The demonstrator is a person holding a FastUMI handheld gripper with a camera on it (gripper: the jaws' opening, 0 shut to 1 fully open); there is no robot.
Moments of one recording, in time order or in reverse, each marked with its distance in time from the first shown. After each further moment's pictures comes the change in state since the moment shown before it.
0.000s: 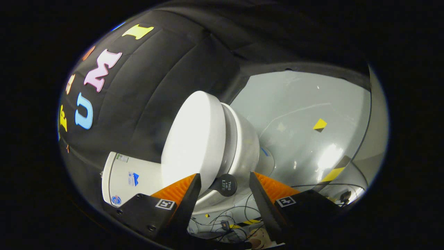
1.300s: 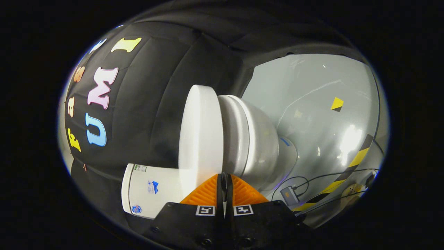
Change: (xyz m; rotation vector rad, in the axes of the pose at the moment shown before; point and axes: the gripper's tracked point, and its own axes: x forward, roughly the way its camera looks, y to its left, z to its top) arm 0.019 0.026 -0.014 0.072 0.011 0.128
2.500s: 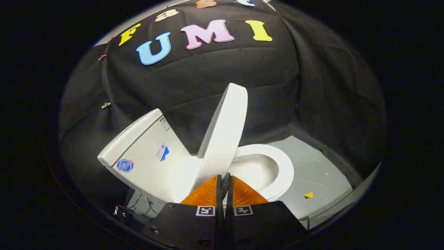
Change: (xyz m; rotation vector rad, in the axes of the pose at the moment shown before) arm -0.081 0.229 -0.059 -0.916 -0.165 -0.054
